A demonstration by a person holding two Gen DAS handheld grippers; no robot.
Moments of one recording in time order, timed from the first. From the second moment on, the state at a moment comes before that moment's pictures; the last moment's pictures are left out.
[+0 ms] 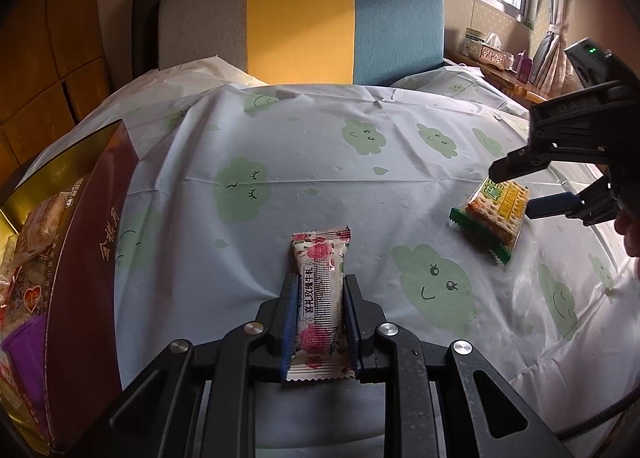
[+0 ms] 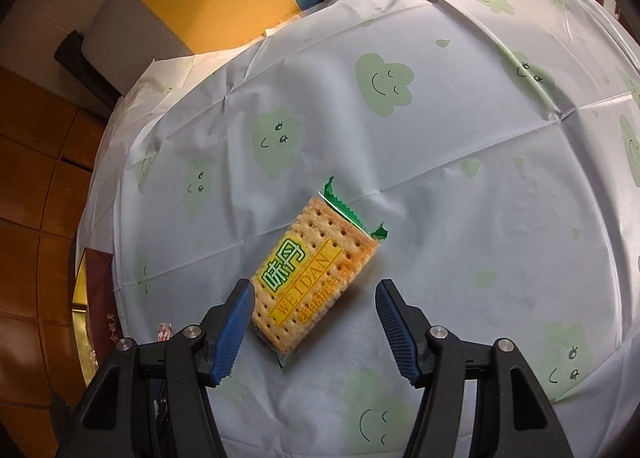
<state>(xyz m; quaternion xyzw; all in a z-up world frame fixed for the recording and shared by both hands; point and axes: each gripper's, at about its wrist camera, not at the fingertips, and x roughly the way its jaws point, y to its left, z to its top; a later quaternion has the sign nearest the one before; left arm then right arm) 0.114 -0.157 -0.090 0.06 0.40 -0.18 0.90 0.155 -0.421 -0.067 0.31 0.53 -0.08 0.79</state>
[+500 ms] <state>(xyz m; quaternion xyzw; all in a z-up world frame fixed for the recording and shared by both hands) 0.115 -0.150 -0.090 0.04 0.40 -0.18 0.89 0.236 -0.330 -0.075 0.09 0.57 -0.02 0.82</state>
